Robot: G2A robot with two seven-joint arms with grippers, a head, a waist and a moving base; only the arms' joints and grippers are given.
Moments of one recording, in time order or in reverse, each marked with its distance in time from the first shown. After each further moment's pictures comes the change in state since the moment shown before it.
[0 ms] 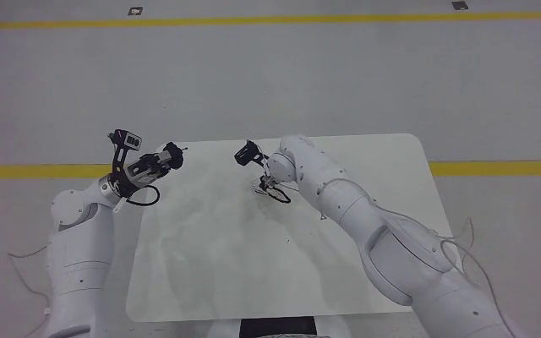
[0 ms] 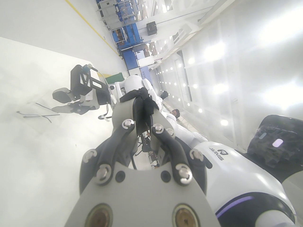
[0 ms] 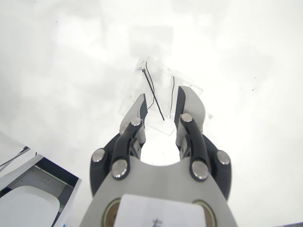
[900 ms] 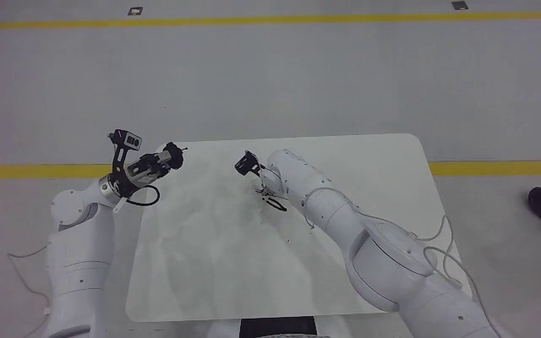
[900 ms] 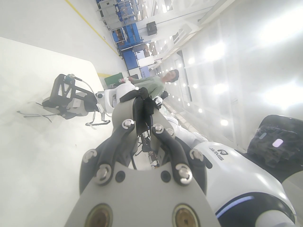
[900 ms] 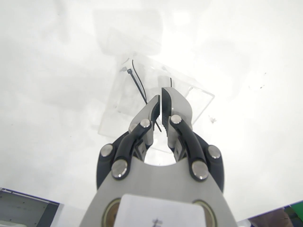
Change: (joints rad) left arm 0.000 0.000 0.000 0.000 0.000 0.000 0.000; right arm -0.008 -0.106 -0.058 0.189 -0.114 0.063 -0.107
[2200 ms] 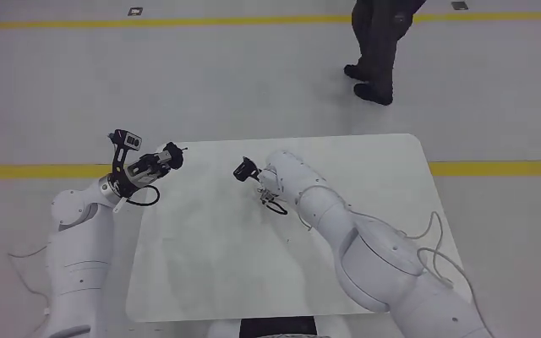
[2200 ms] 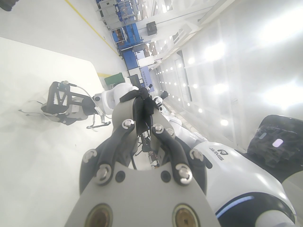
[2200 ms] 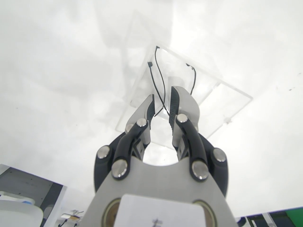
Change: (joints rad) left arm 0.000 0.000 0.000 0.000 0.000 0.000 0.000; right arm 0.024 -0.079 0.022 0.159 -0.006 -0.121 0.008
